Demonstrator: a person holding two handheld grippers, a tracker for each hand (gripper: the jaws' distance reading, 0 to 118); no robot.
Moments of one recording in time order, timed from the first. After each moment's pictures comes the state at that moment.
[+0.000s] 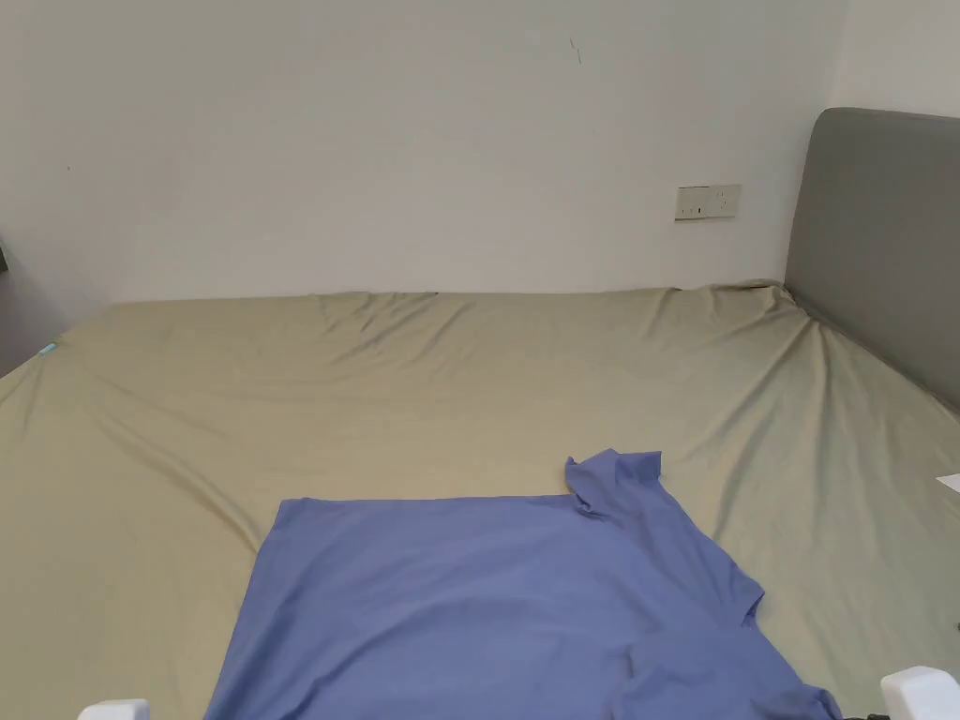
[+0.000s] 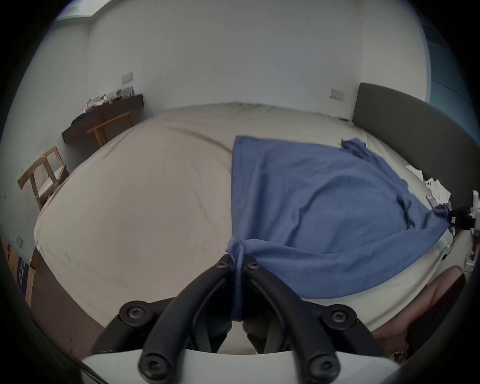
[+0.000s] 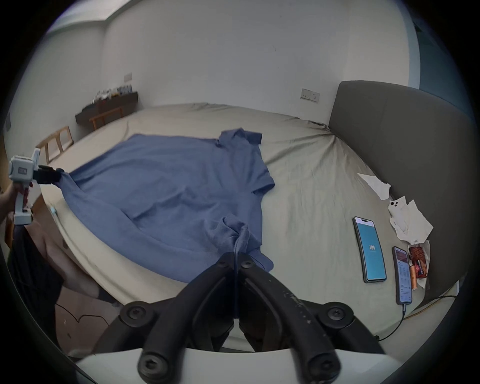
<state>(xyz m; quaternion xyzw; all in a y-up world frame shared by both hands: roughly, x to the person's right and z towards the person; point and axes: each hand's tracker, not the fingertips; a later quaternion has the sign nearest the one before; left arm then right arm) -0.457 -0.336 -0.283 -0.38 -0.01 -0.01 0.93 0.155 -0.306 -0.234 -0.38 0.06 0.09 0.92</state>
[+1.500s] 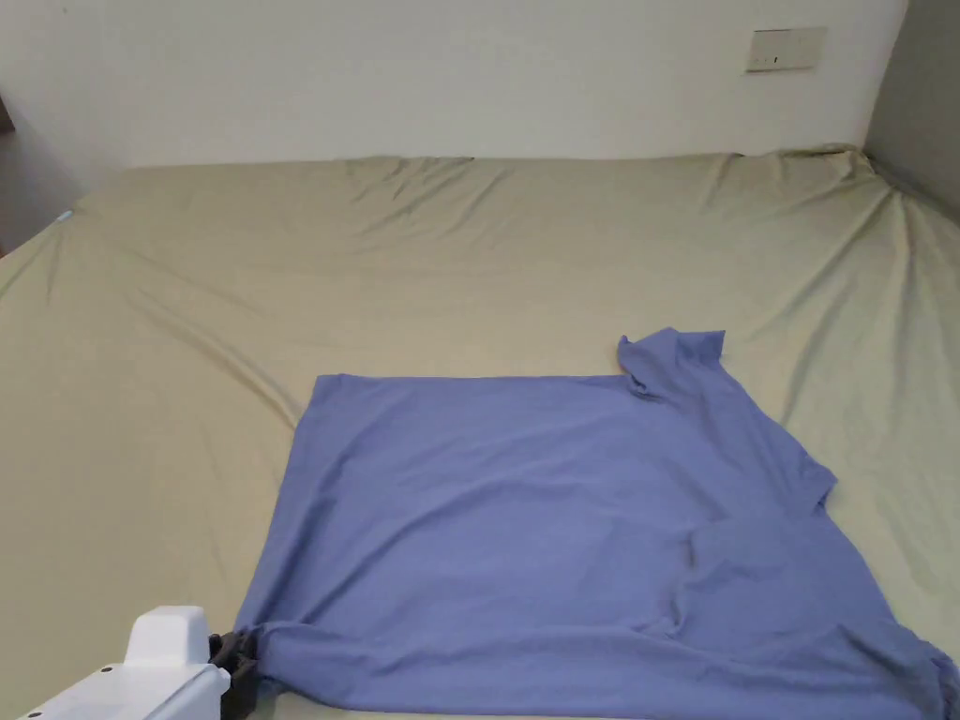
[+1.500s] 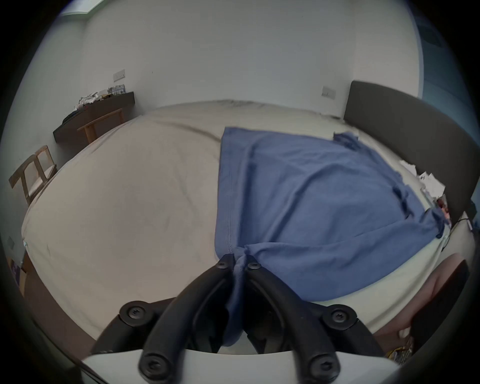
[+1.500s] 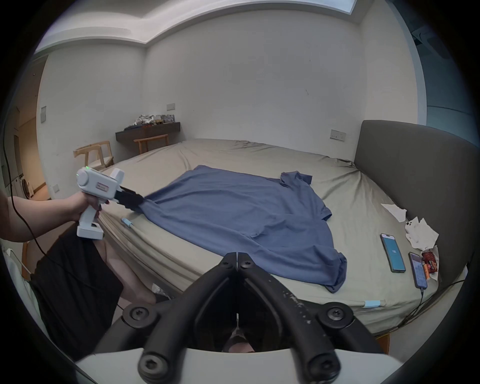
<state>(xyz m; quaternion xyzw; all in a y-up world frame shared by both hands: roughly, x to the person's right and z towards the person) -0.453 -0.351 -0.268 -0.33 -0.04 0.01 0.94 0.021 -0.254 -0.087 -0.26 0.15 0.08 0.95</state>
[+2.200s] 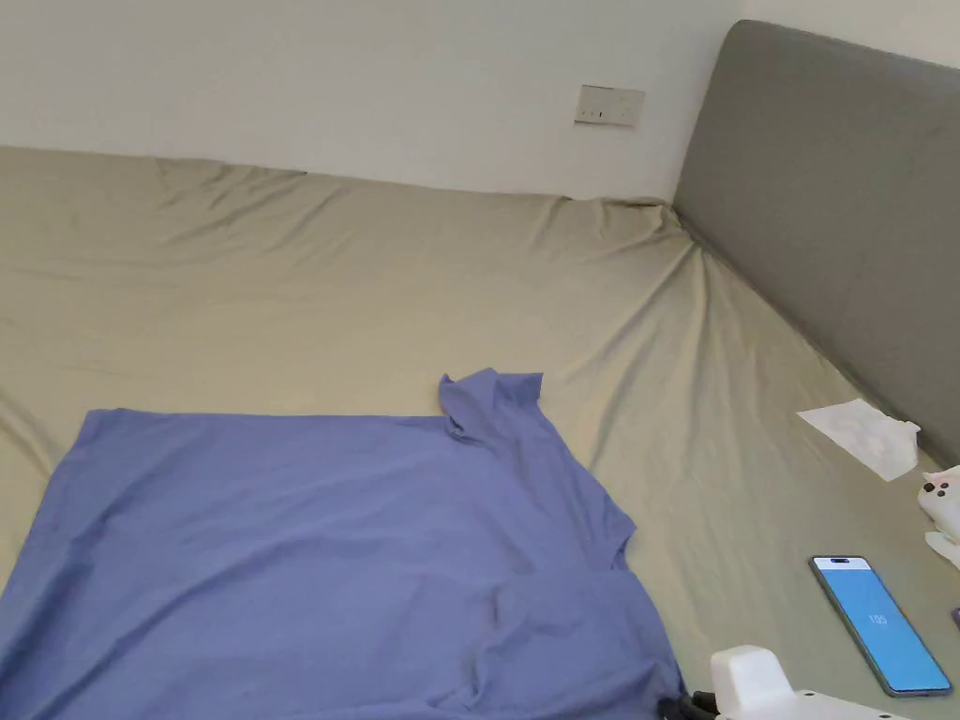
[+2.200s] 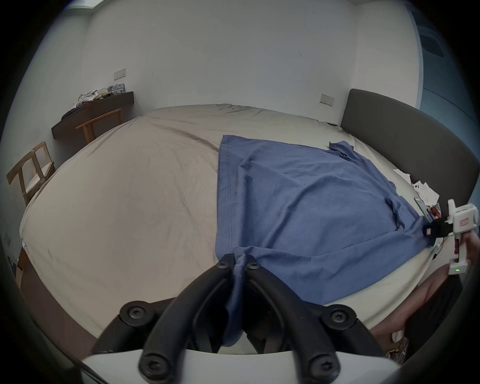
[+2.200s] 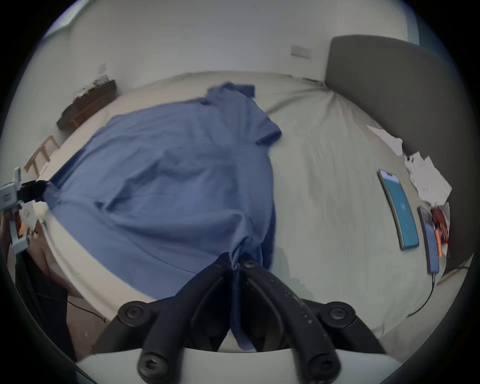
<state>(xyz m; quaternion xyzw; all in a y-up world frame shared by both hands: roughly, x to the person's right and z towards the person) -0.446 -0.321 -0.266 -0.35 -0.05 0.01 0.94 0.140 -0.335 -0.259 -0.42 0.06 0.05 0.90</state>
